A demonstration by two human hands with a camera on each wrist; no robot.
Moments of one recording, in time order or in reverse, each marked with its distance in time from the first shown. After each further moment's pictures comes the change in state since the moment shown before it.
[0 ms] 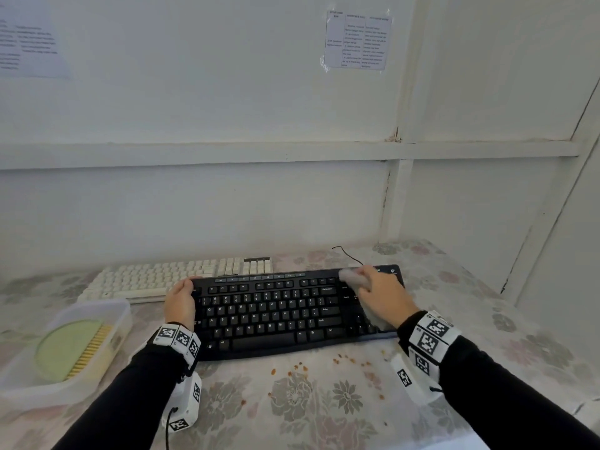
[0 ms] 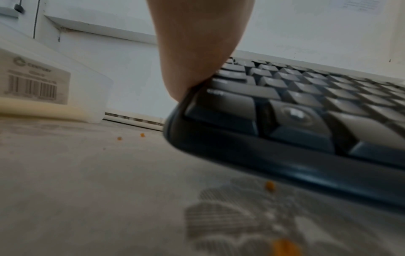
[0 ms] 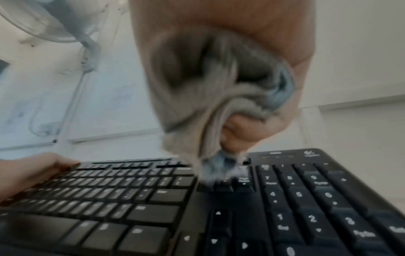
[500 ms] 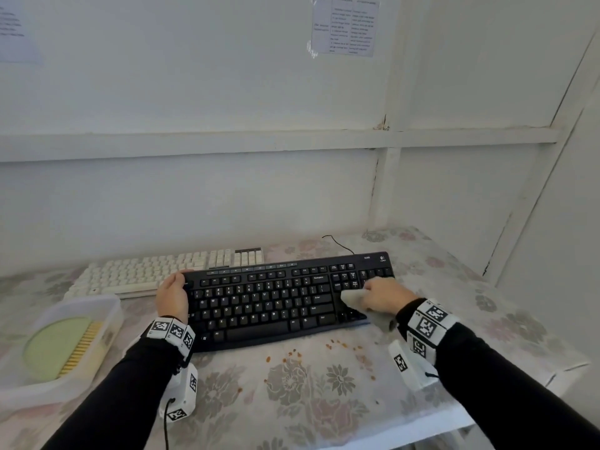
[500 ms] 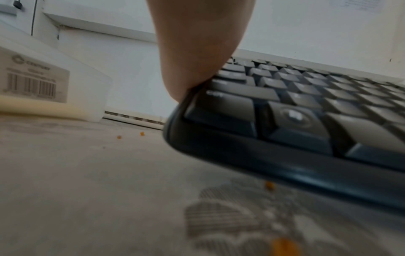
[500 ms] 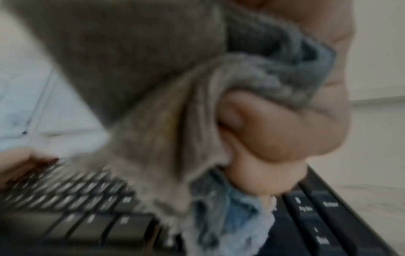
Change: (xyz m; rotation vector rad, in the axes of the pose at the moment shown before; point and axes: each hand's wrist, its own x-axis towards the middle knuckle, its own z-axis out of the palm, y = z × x) left_hand -0.003 0.002 -0.001 0.019 0.010 -0.018; right_hand -0.007 0.007 -0.007 -0.206 -0.332 0.269
